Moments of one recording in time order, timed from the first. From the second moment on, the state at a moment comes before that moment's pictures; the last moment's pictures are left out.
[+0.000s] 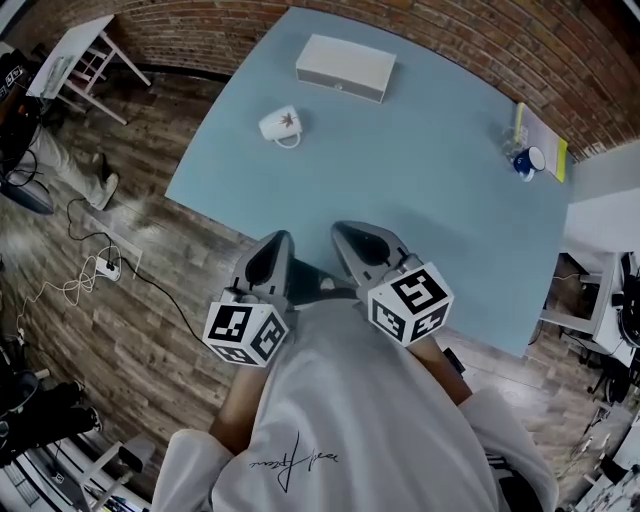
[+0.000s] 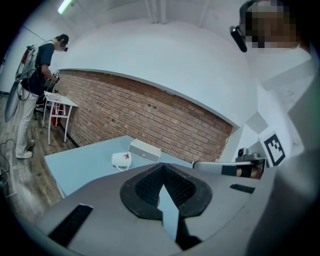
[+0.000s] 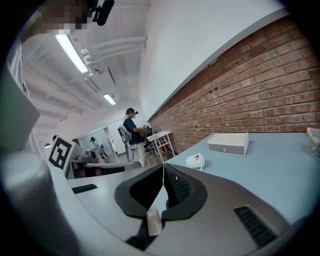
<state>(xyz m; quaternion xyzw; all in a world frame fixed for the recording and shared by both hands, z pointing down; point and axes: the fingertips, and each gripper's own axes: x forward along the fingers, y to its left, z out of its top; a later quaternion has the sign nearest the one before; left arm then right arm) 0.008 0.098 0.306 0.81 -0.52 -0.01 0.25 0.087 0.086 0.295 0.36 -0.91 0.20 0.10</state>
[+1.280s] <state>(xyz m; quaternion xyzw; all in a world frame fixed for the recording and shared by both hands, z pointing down) -0.018 0.004 0.342 0.80 -0.51 0.02 0.32 0.057 -0.004 0.325 0.35 -0.89 0.23 0.17</state>
